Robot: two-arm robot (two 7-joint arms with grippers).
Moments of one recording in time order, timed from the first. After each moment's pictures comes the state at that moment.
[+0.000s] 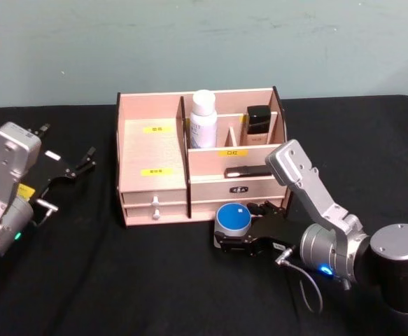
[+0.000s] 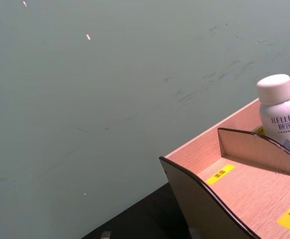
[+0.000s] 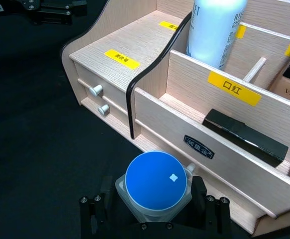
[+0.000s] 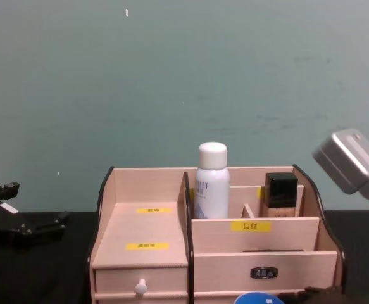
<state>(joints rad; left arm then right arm) -0.20 0.60 0.45 -1.41 -0.25 -0.12 0.03 0.13 0.41 -0.46 -1.67 0.25 0.52 0.35</state>
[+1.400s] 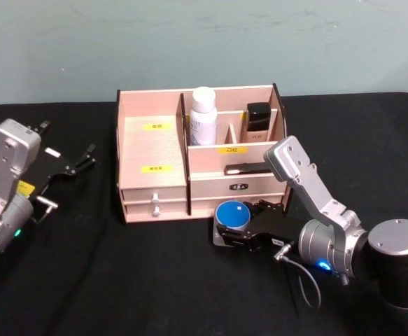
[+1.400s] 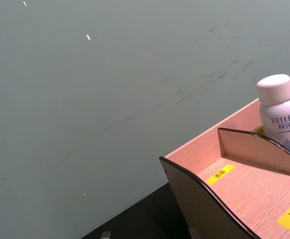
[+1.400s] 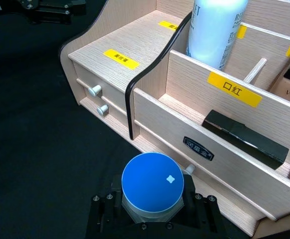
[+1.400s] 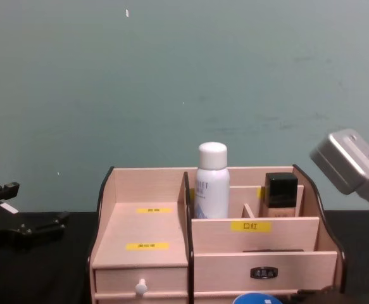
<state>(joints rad) -0.20 0.60 0.45 -1.41 -0.25 -0.12 0.03 0.14 0.41 -0.46 -1.66 0.24 0.52 0.35</state>
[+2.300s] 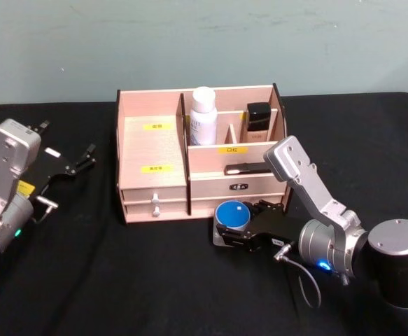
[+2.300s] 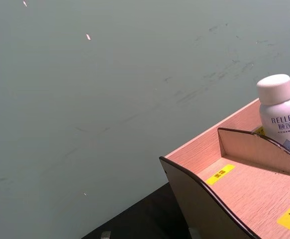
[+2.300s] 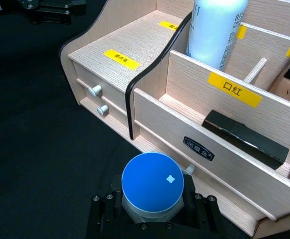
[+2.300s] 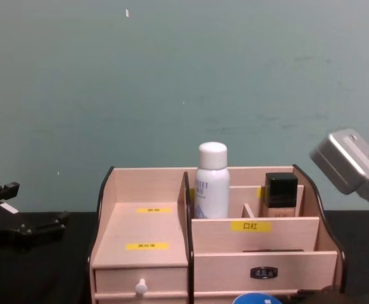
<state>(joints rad) -0.20 0.60 0.45 -1.41 -0.25 -0.12 0.03 0.14 0.41 -0.46 -1.66 0.24 0.52 0.35</state>
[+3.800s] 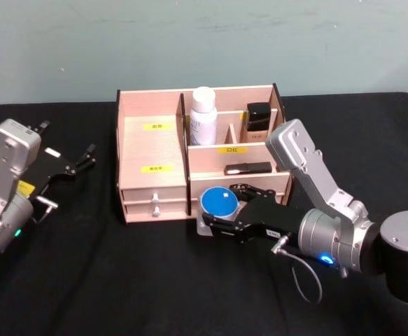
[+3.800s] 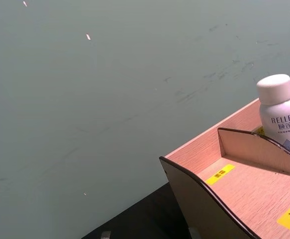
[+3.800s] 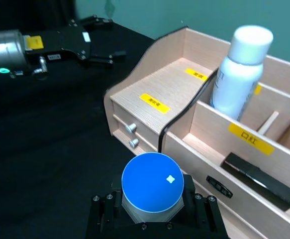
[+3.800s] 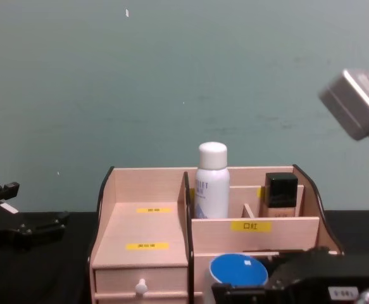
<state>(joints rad) -0.20 0.60 0.45 -1.41 -0.25 -0.12 0.03 0.12 0.44 -0.45 -1.78 0.28 0.50 0.39</state>
